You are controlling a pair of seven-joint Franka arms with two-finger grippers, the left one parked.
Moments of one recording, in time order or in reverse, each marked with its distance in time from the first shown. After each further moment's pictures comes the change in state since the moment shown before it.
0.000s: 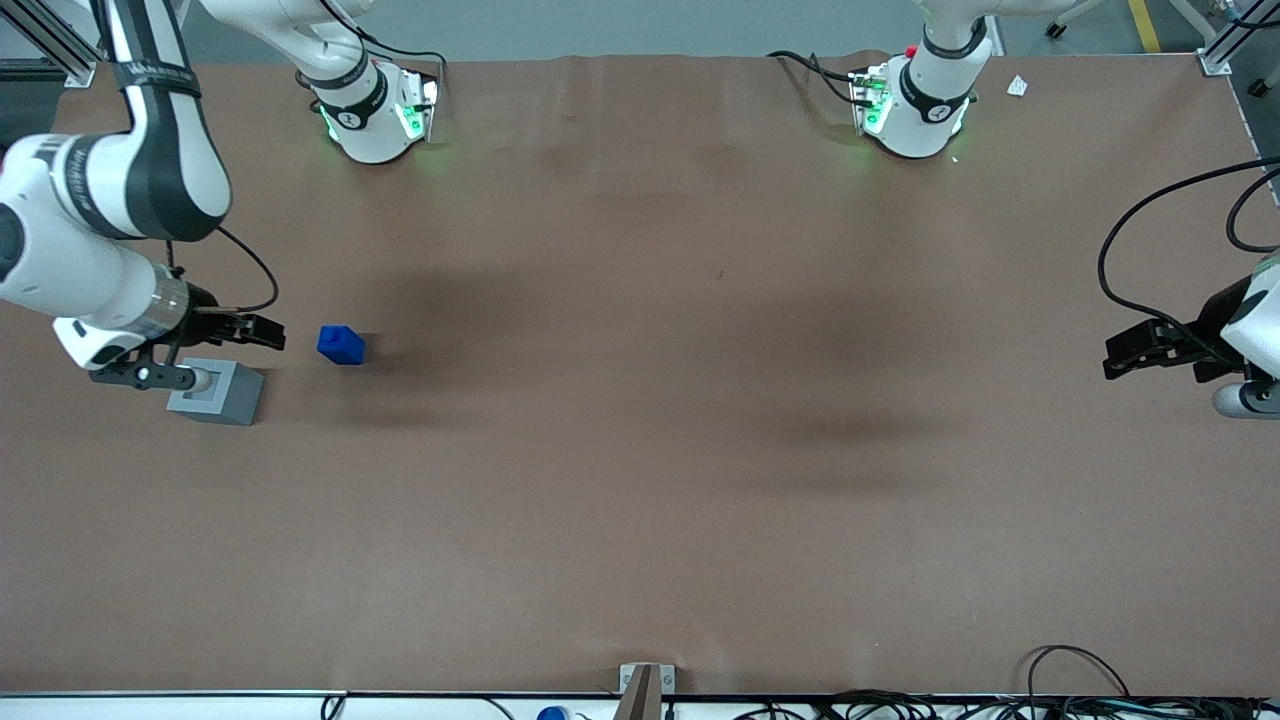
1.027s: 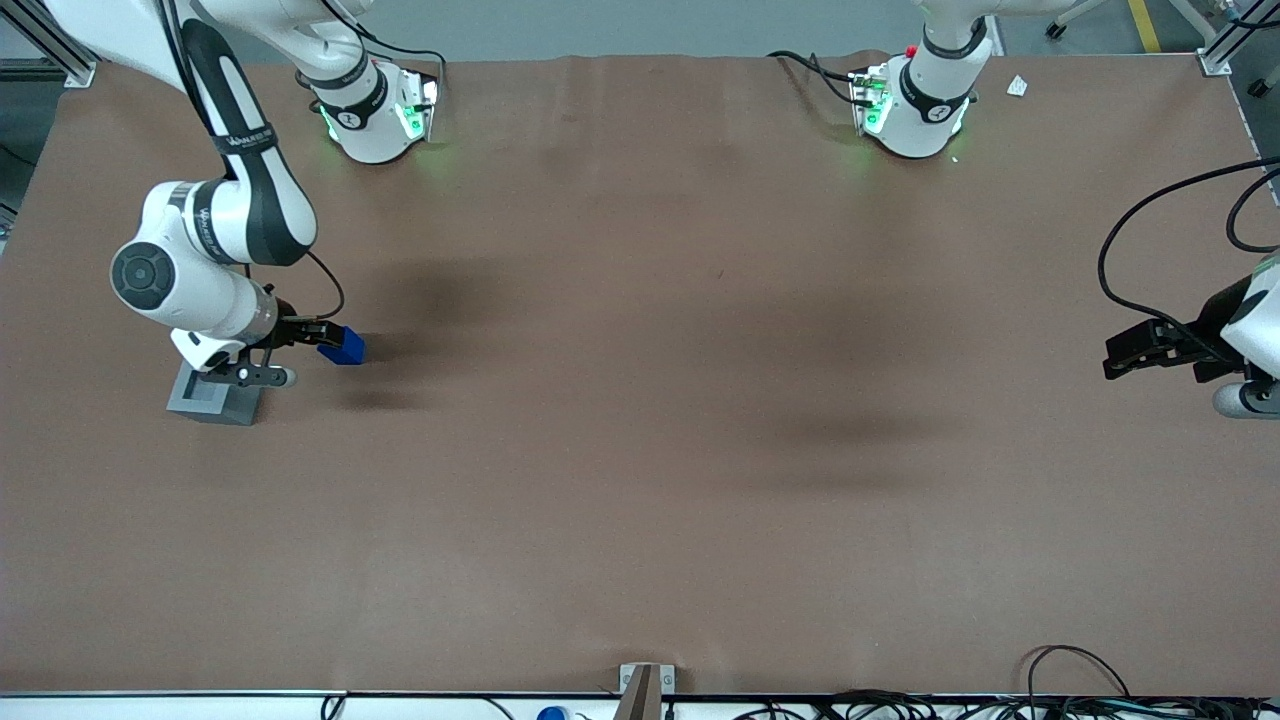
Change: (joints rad) arm 0.029 0.083 0.011 -0.213 0.001 0.231 0.000
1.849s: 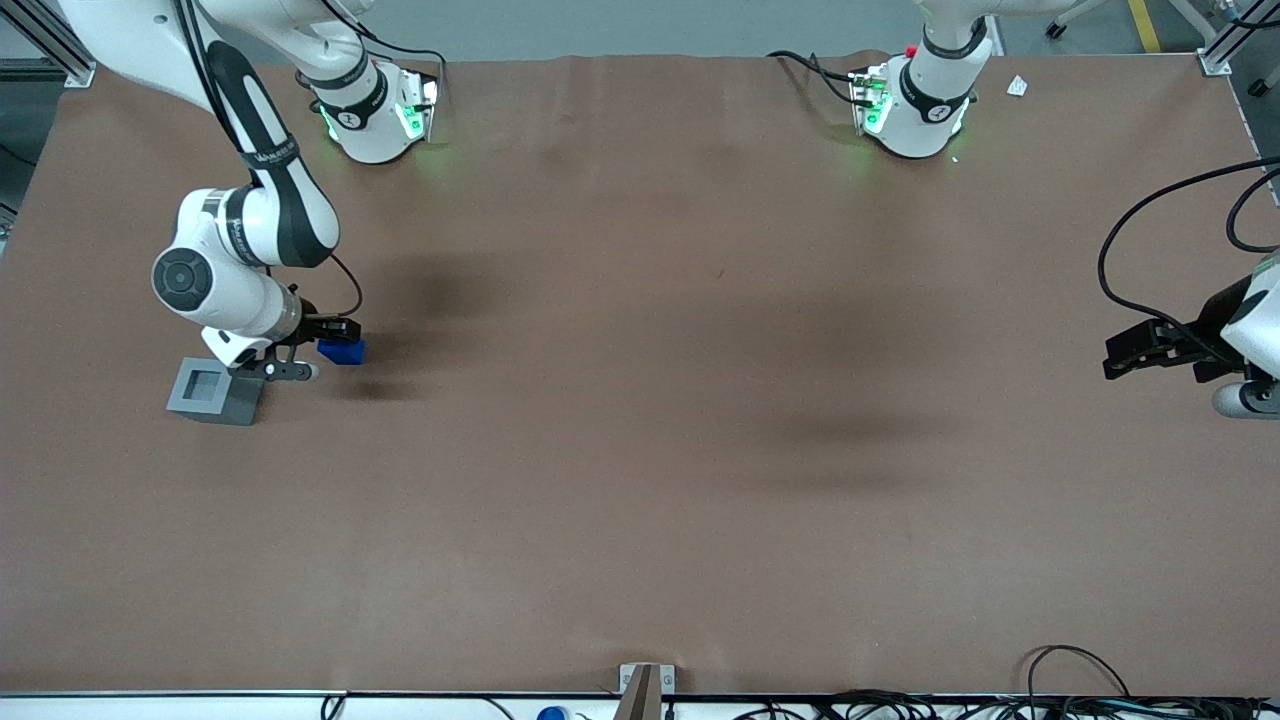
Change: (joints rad) arm 0.005 0.060 0.001 -0.070 0.000 0.127 0.000
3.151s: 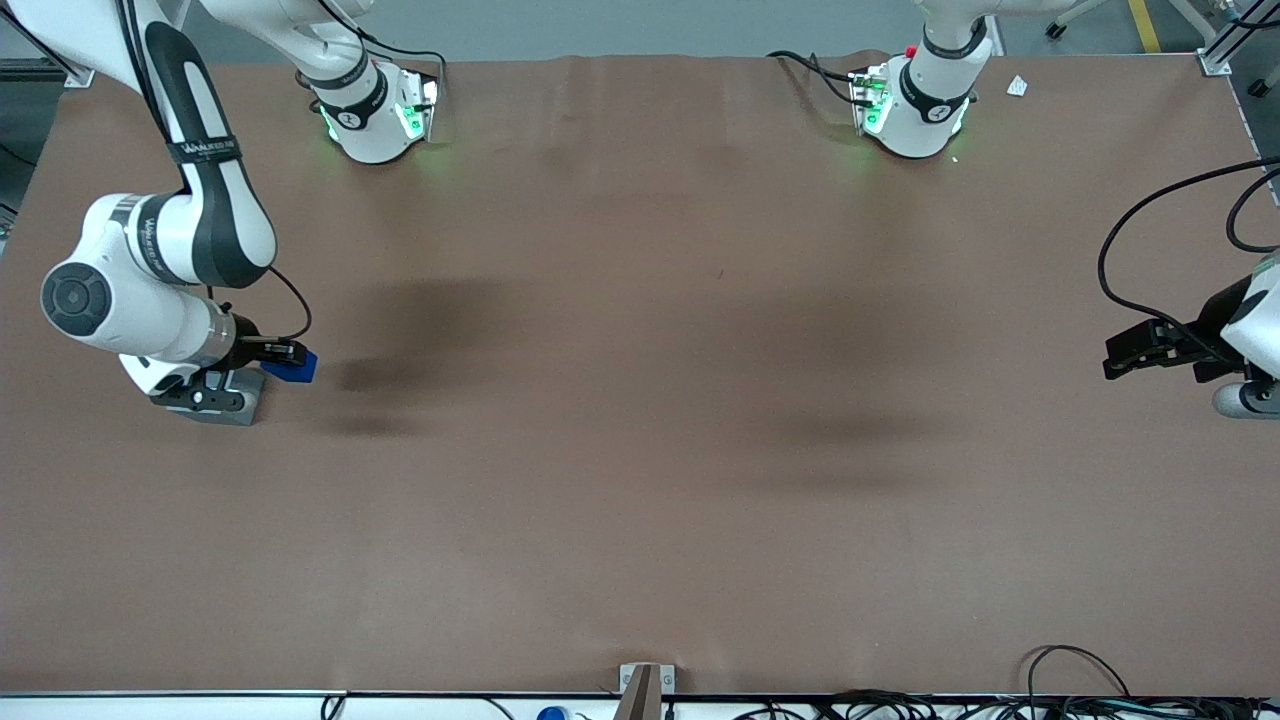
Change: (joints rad) arm -0.042 -0.016 -0.017 0.296 0.000 -0.313 -0.031
